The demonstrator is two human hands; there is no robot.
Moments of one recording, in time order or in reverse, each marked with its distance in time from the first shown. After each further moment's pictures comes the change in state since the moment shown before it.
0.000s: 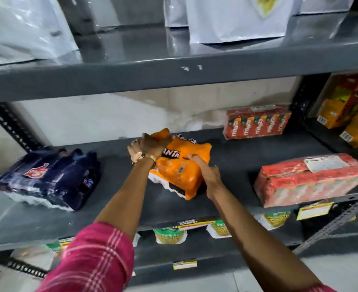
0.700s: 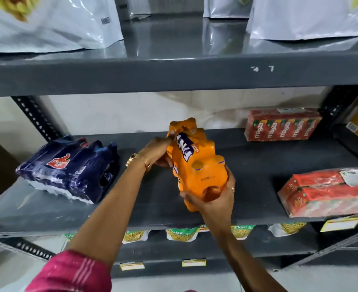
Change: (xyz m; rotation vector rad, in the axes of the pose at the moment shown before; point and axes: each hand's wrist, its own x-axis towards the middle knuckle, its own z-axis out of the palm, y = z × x) left_hand -0.005 -0.042 -0.038 -0.581 -0.538 0.038; right_hand -0.056 0.062 0.026 -0.216 0.083 -0.605
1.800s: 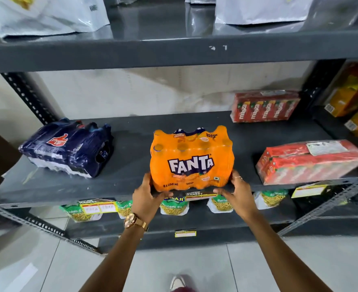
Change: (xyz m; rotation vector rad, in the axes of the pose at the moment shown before) left_hand -0.104 -0.144 0.088 0.161 0.441 0.281; right_hand 0.004 0.039 -0.120 -0.424 -0.381 -0.003
